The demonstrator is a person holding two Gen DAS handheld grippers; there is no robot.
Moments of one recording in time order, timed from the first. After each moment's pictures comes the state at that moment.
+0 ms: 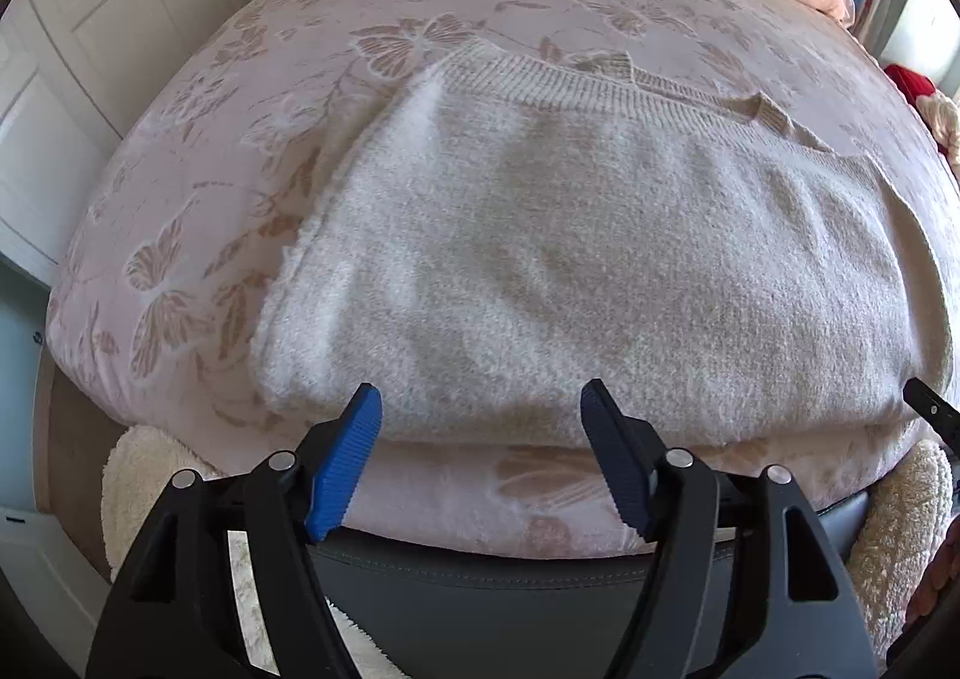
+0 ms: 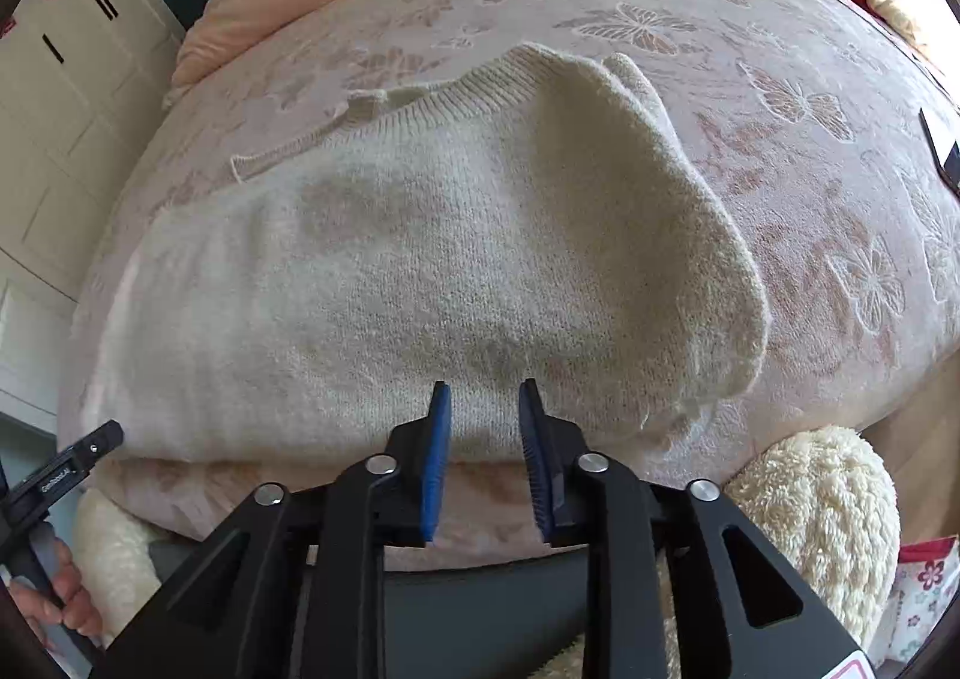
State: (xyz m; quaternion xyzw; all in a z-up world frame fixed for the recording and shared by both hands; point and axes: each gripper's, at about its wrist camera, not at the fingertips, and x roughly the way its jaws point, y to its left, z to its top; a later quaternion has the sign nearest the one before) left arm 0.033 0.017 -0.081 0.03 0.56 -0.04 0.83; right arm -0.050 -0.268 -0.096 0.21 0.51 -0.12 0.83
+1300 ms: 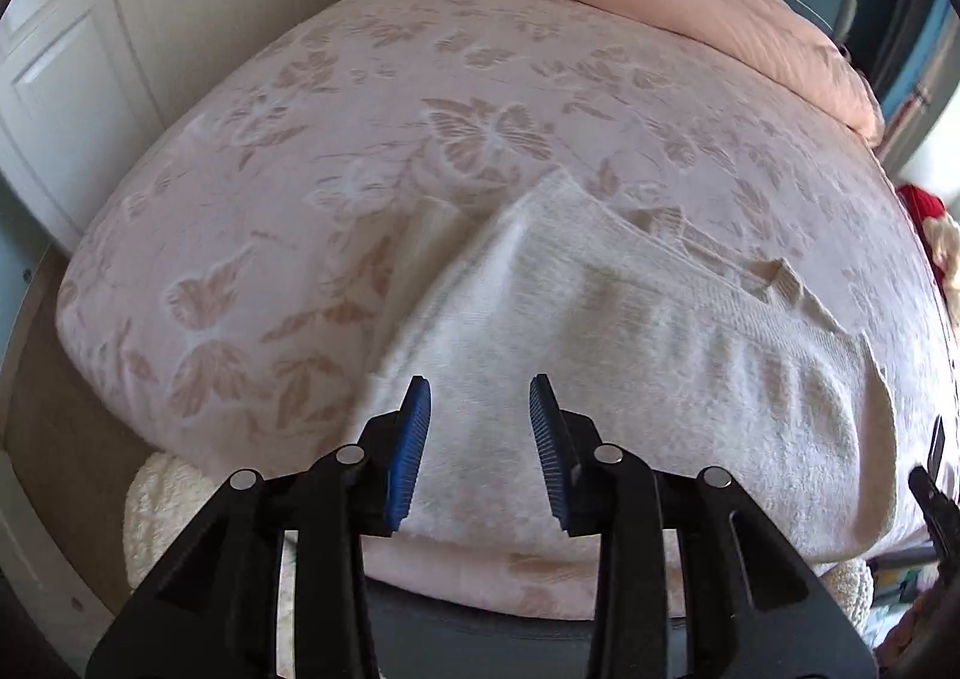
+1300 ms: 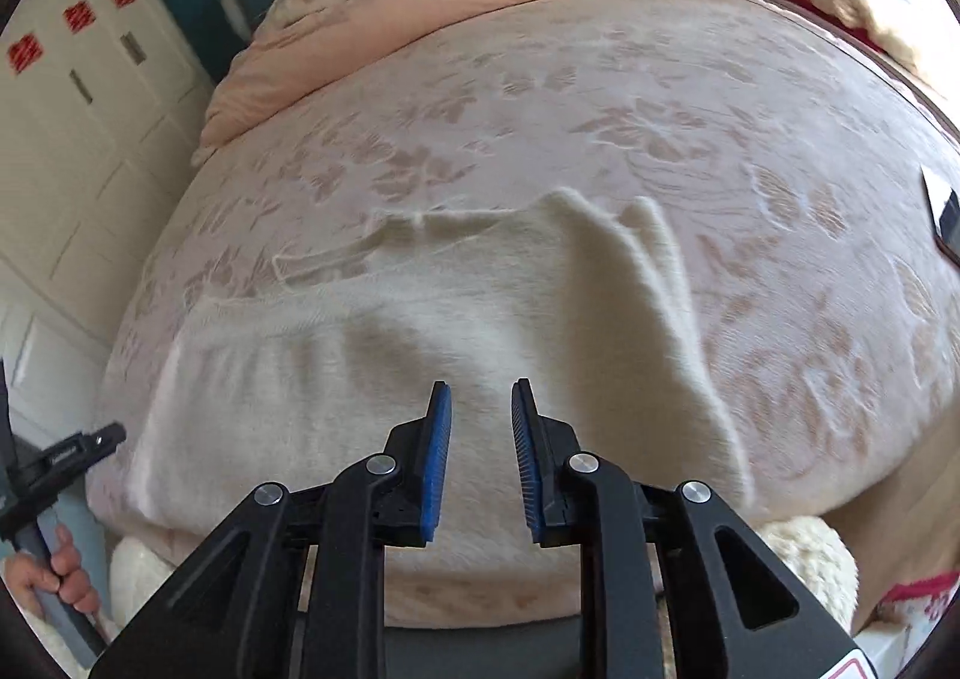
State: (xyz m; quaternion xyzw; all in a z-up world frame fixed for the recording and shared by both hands) left arm 0.087 0.042 -0.033 -0.04 0.52 -0.02 0.85; right arm -0.008 -0.272 -0.051 0.19 0.46 -0.09 0.86
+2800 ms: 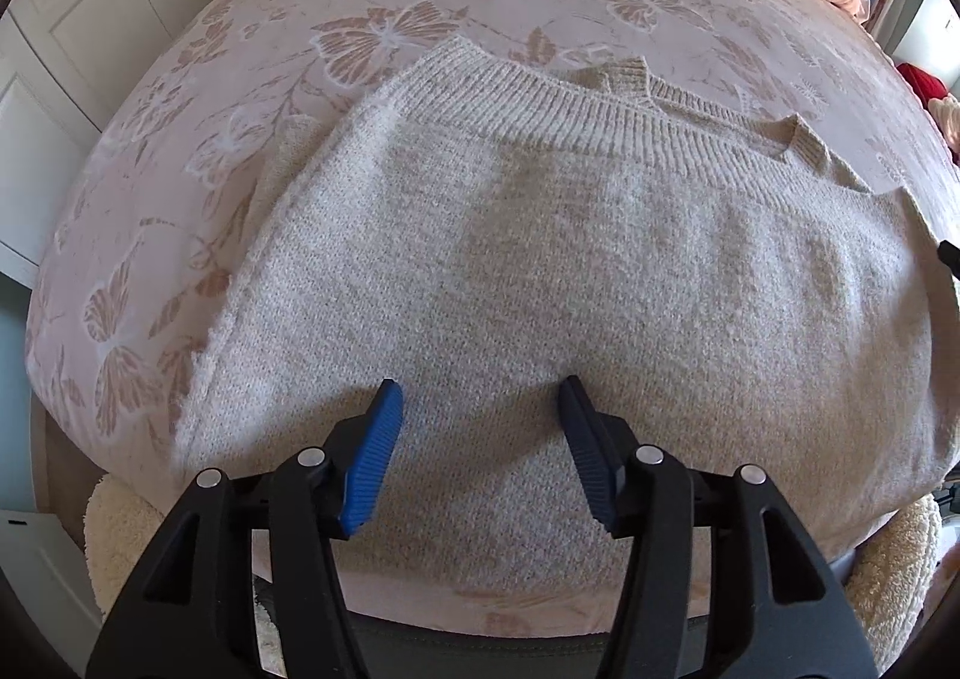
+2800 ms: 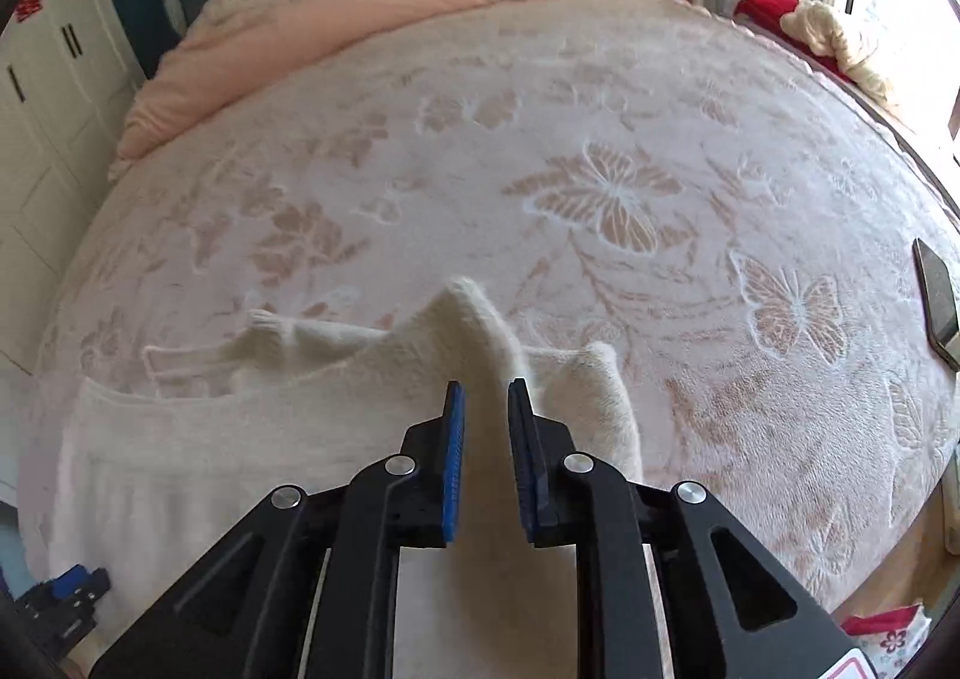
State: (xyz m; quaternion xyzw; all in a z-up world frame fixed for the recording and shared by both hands) left arm 0.093 -0.010 -0.097 0.03 0.58 -0.04 0.81; right arm 0.066 -0.332 -0.054 0.16 0.45 -0.17 0.86
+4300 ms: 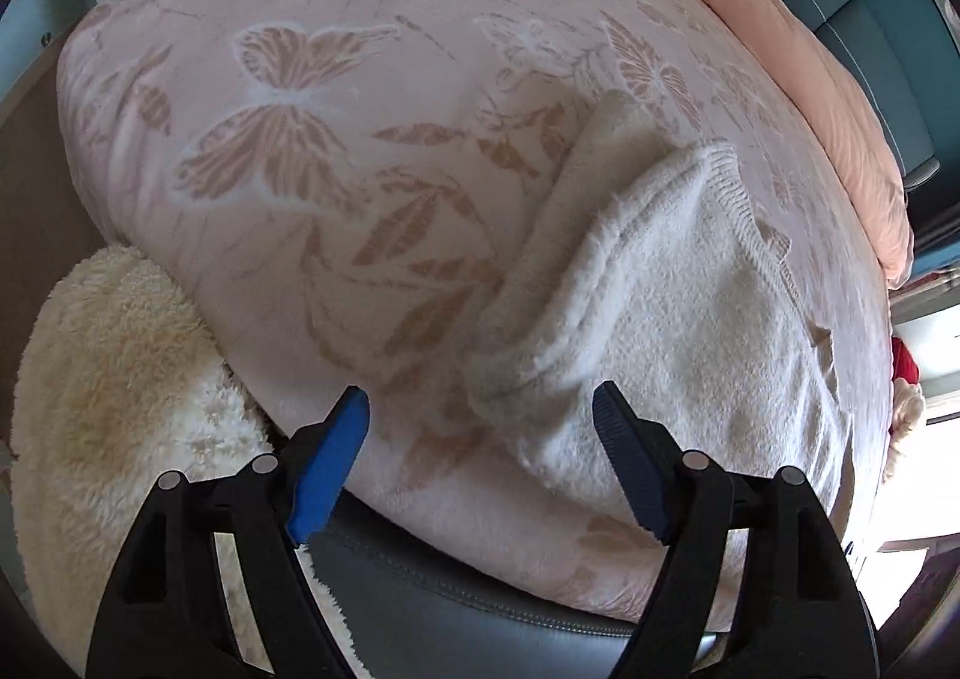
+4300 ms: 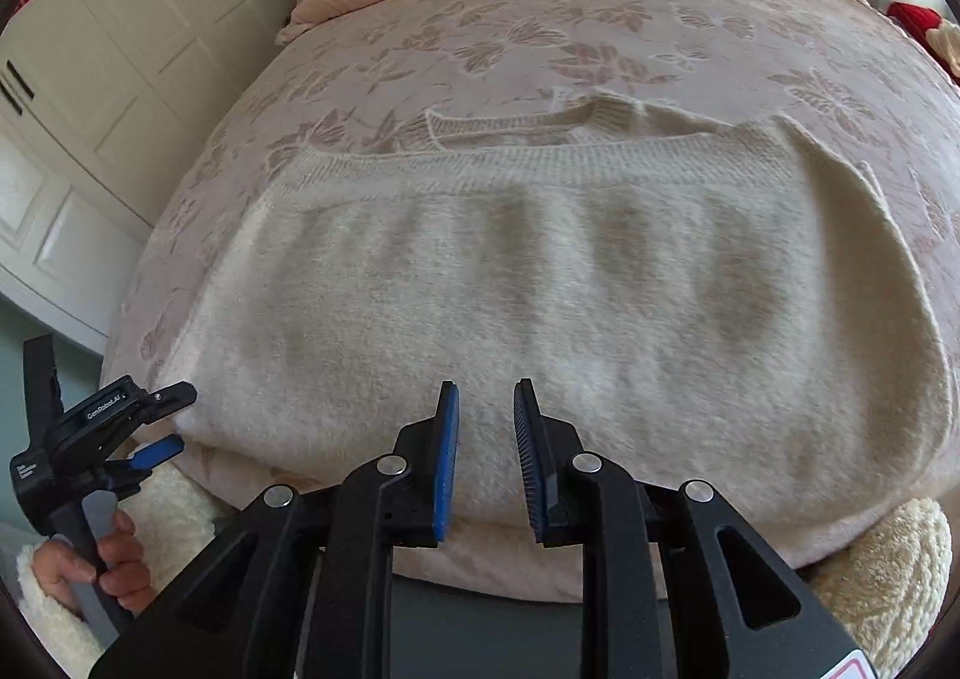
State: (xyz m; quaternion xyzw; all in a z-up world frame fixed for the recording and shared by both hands) left arm 0.052 0.142 -0.113 -0.27 0.56 0.05 0.78; right arm 0.025 -0.150 -0.078 0.15 0.52 0.01 0.84
